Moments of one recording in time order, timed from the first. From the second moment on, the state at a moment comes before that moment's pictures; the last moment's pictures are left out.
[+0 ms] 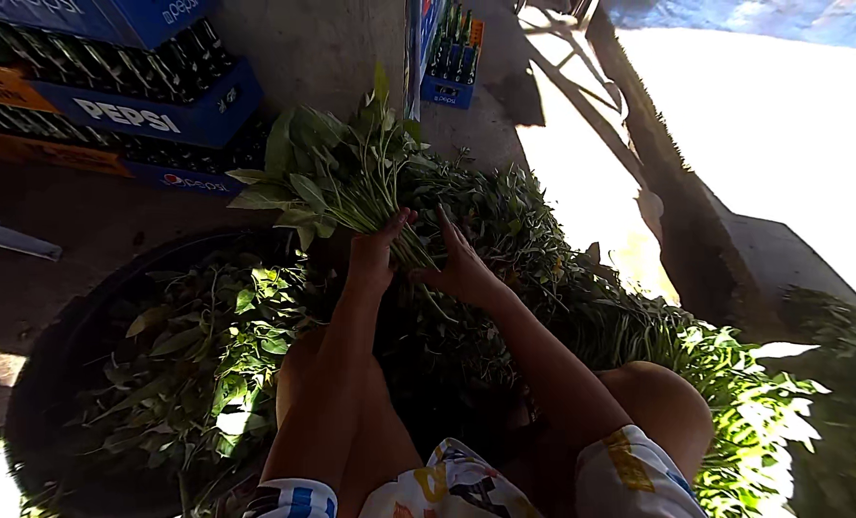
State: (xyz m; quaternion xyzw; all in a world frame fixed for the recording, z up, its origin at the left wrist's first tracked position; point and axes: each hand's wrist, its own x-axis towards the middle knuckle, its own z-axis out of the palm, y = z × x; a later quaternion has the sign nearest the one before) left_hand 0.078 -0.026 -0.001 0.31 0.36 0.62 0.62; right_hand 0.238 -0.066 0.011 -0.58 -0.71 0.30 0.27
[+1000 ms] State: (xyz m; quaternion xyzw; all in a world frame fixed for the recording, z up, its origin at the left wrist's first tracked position) left_hand 0.142 -0.024 -0.002 0.25 0.19 0.62 0.72; right_hand 0.270 -0.089 0.013 -0.47 -0.80 -0.03 0.37
